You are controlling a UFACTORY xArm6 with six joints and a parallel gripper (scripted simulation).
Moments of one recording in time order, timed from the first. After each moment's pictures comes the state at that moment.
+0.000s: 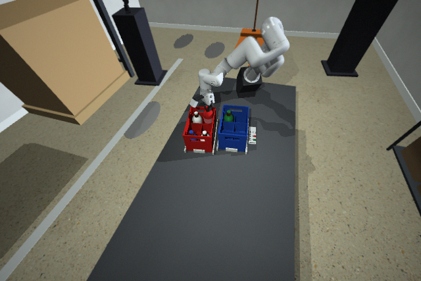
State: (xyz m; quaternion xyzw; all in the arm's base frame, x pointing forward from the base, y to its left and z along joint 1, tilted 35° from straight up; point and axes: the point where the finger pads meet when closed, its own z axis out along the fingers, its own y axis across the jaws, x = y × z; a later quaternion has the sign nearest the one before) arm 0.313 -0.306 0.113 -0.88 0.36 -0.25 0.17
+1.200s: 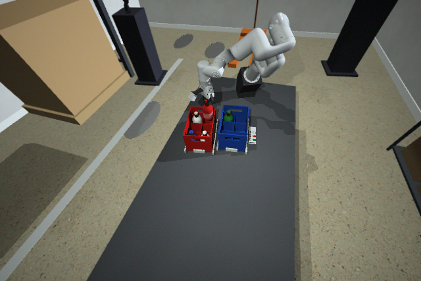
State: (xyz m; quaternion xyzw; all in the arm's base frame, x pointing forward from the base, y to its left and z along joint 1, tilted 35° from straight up) arm 0.283 -0.313 0.157 -0.88 0.36 -0.25 0.17
